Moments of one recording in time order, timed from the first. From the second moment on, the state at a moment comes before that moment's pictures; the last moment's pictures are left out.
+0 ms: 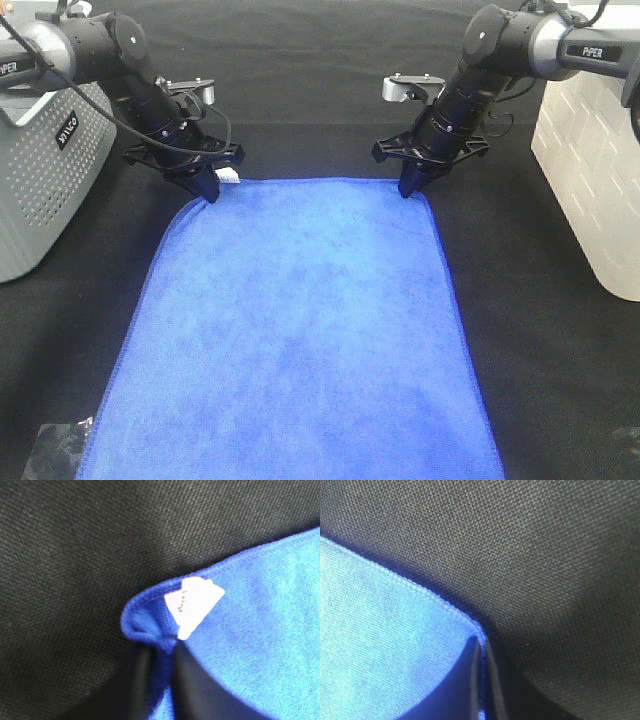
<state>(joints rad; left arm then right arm) -0.21 2.59 -2.19 -0.31 1.01 0.19 0.20 2.55 -2.10 0.25 0.95 -0.27</state>
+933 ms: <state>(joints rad) -0.22 2.62 -2.40 -0.20 0.95 0.19 0.20 2.49 -2.11 0.17 0.76 -0.32</state>
